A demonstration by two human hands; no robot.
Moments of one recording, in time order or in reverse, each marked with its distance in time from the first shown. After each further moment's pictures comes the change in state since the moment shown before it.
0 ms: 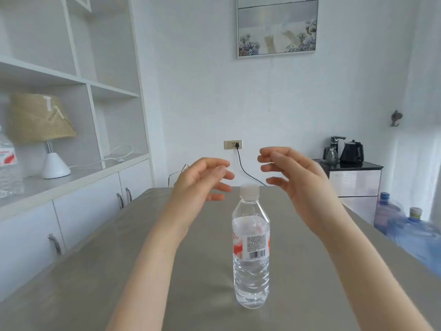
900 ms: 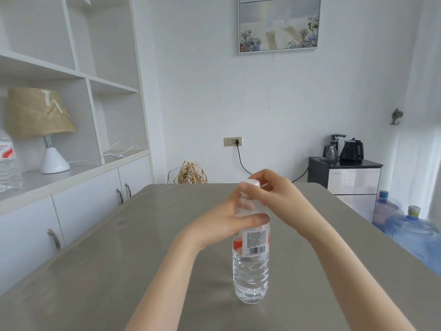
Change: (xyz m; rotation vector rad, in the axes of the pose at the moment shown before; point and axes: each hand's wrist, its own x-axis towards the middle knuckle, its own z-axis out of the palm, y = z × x) left_hand -0.003 -0.037 0.030 0.356 -0.441 -0.239; right_hand -0.007 0.024 0.015 -0.540 -0.089 0.210
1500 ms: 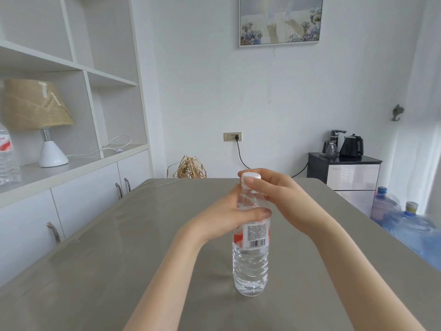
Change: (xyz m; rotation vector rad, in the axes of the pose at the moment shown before) left_hand 0.002 0.001 0.005 -0.007 0.015 0.032; right_hand -0.003 0.007 -0.004 0.318 -0.196 0.054
